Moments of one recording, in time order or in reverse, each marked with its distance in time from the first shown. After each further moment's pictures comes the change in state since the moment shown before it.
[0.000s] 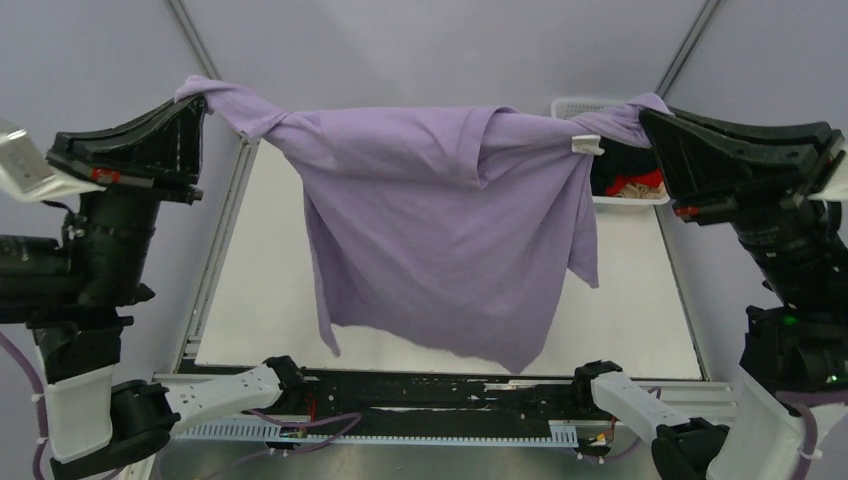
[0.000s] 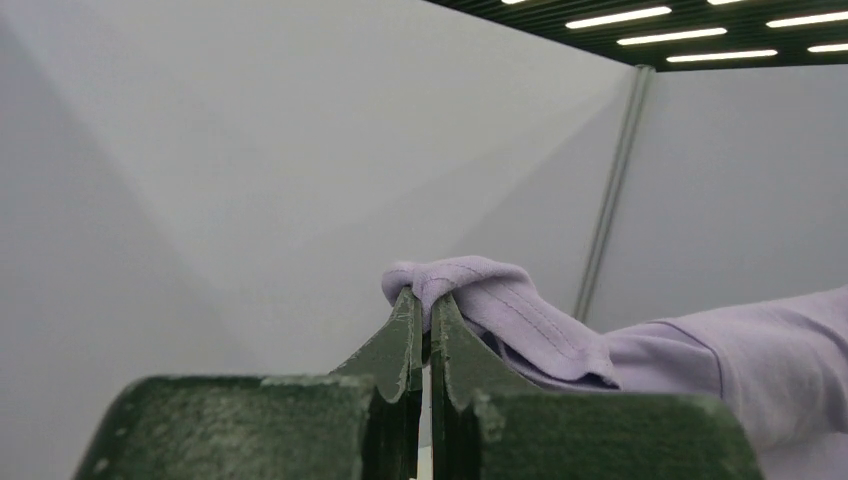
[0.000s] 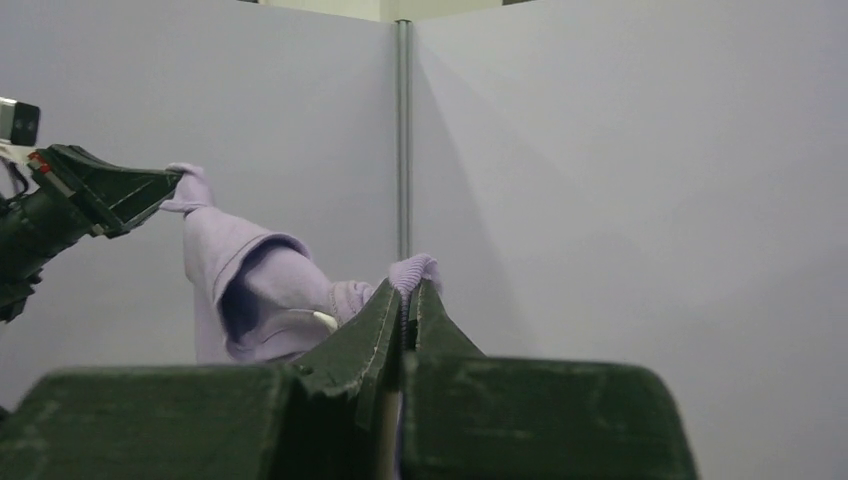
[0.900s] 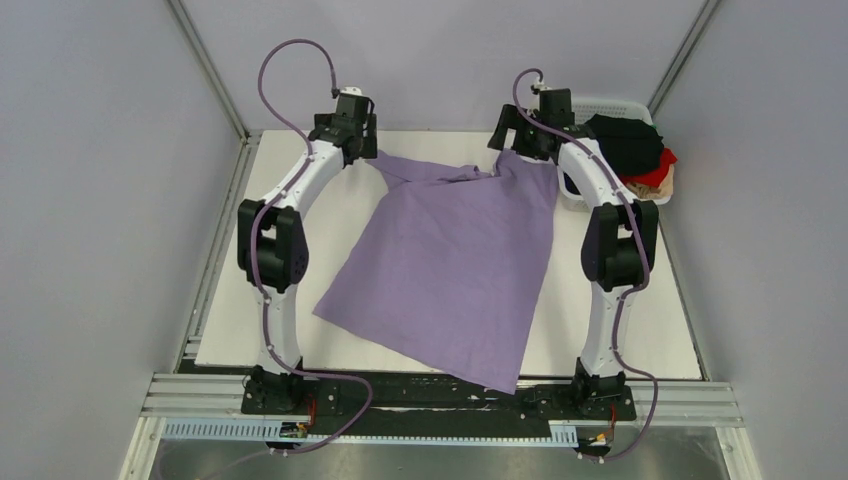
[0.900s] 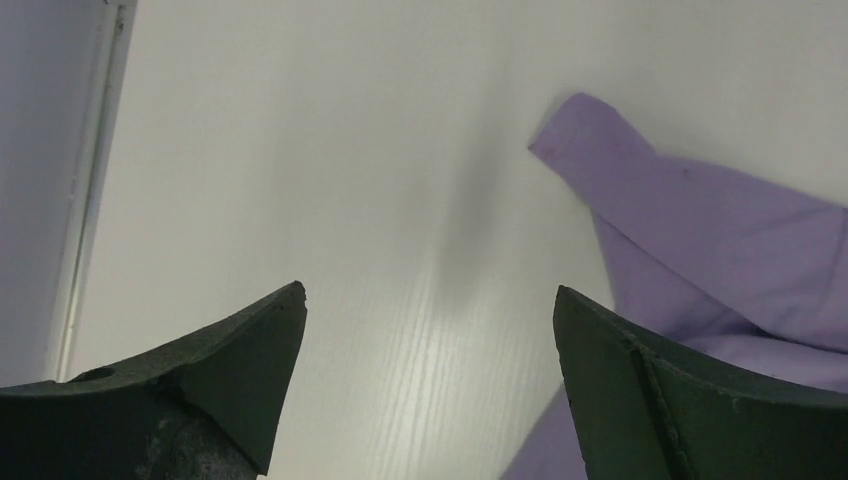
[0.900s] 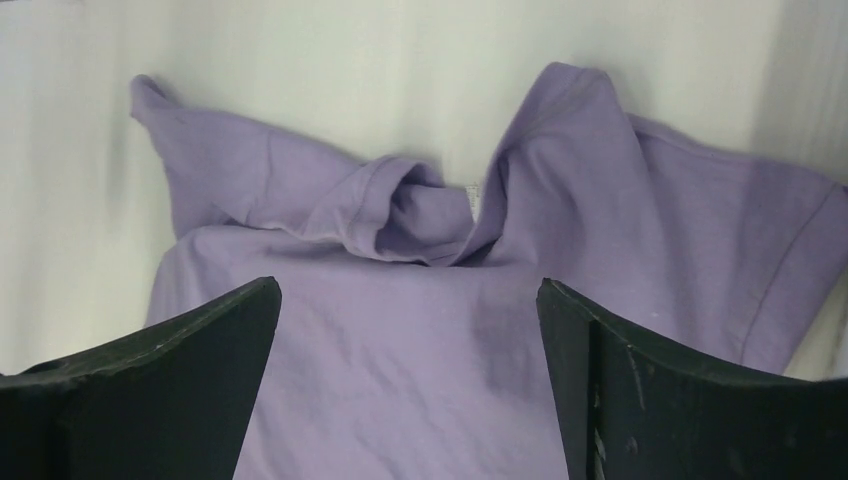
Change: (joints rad) left arm 0.620 1.271 0.079 -0.235 -0.119 -0.274; right arm -0.055 1.152 -0.136 -0.071 0.305 -0.052
